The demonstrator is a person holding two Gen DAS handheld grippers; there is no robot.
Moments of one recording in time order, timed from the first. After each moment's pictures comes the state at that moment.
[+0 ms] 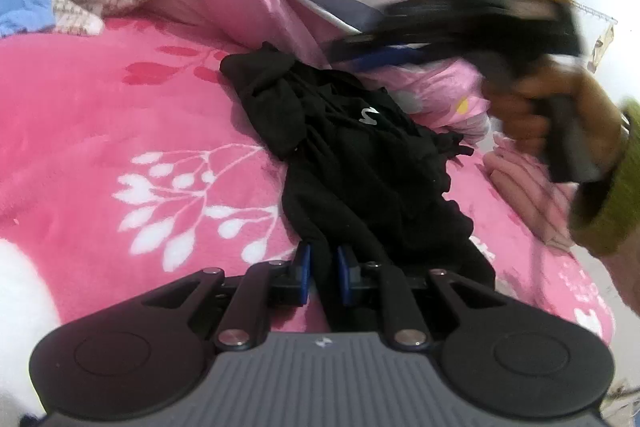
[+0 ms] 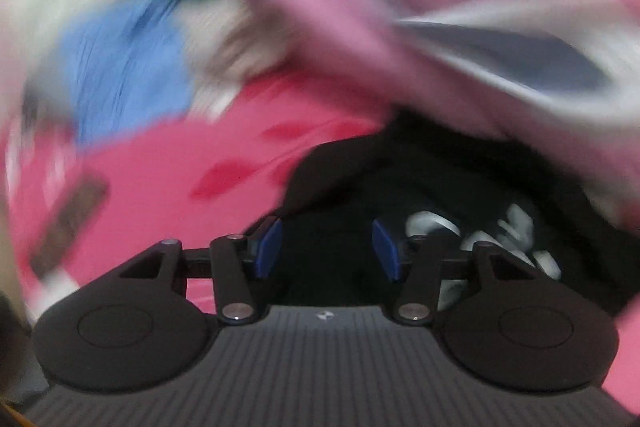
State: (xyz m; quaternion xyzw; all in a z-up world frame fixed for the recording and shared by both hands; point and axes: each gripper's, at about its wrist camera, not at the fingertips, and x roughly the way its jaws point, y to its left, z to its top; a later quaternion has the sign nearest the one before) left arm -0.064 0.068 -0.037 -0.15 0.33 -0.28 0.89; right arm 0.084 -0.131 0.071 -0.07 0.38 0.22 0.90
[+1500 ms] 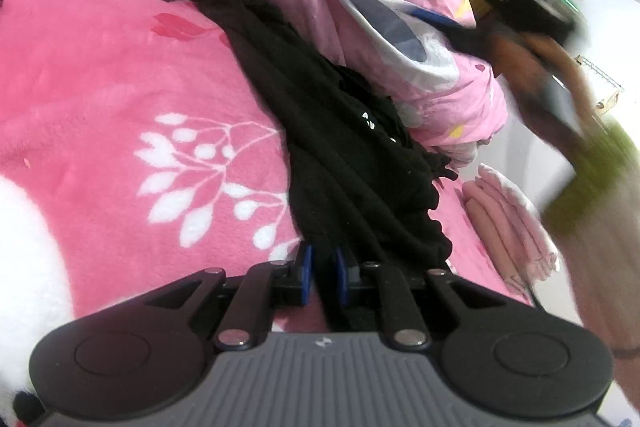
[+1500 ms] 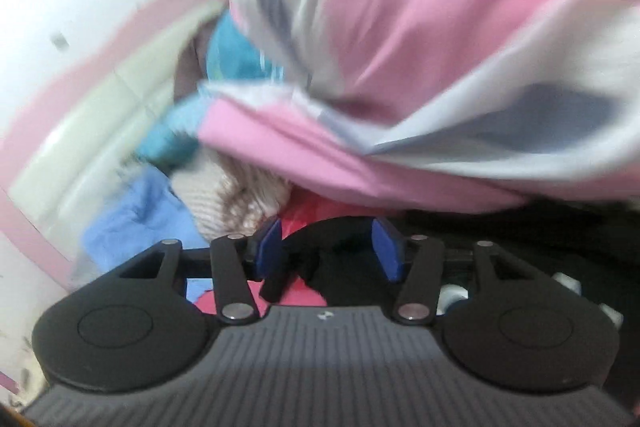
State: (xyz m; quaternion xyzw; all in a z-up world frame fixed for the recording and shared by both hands) left arm -0.051 0.098 -0.042 -0.27 0.38 -0.30 0.84; right arm 0.132 -0.206 0.121 0.23 0.31 0.18 0.90
